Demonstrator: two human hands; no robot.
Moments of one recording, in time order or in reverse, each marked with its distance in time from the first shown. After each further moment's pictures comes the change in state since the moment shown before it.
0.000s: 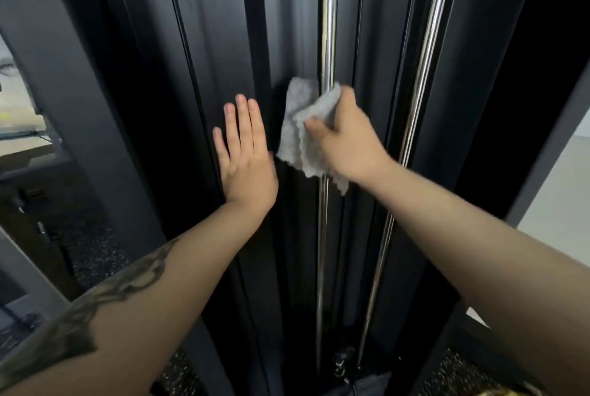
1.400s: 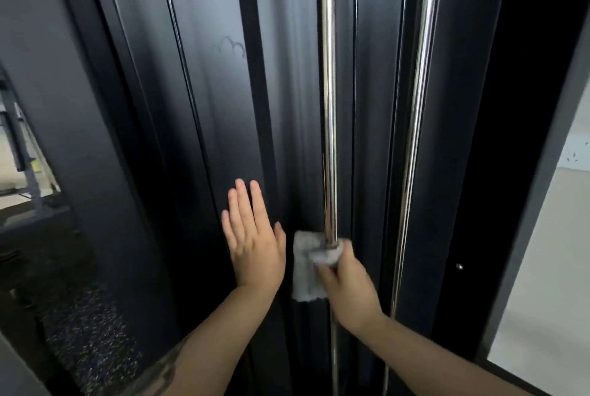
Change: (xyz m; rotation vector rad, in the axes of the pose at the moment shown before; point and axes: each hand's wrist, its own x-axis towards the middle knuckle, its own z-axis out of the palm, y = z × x) left_hand -0.025 -0.005 0.013 -0.277 0.064 -0.032; right_hand -0.090 0.080 0.069 0.095 0.002 0.335
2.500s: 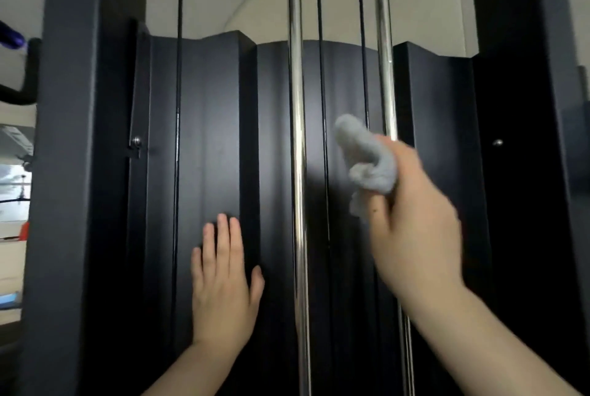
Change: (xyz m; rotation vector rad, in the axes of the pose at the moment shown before) left_hand 0.225 0.034 -0.075 0.061 0.244 0.038; right_hand 0.126 -0.283 -0.209 -0.199 0.606 -0.814
